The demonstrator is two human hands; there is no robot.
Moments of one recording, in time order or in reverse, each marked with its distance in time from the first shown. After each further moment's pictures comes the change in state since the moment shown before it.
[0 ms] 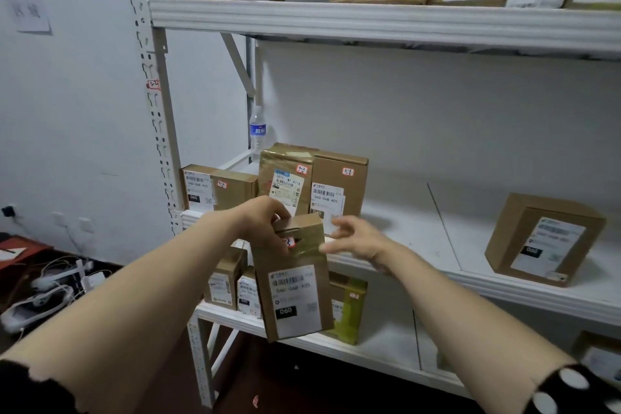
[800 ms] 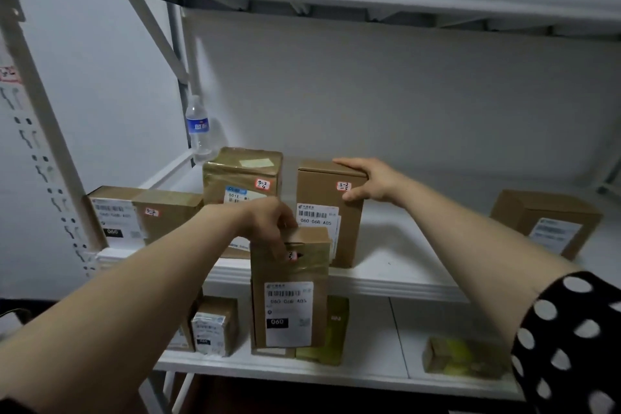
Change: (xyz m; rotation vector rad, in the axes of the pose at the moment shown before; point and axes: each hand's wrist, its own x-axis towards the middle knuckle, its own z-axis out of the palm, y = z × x) left_hand 0.143 0.020 -0.012 0.176 -0.263 0.216; right_hand 0.109 -0.033 -0.122 -0.356 0.230 -0.062
